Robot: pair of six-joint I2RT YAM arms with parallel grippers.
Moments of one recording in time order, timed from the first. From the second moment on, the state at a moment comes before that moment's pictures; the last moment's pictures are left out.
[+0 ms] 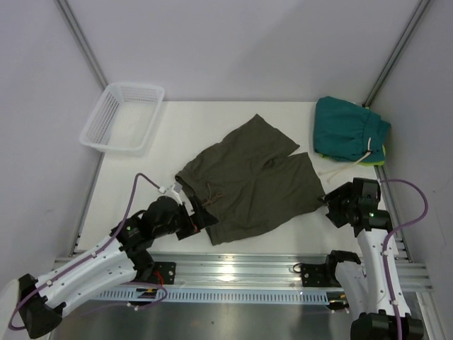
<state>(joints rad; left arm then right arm) -0.82 0.59 0.43 -0.47 0.06 -1.12 -0.11 0.71 0.64 -0.83 -0.11 0.95</state>
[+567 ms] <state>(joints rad) -0.82 0.47 0.33 -0.46 0.01 -1.35 -0.25 0.84 0.45 -0.51 -0.08 1.00</state>
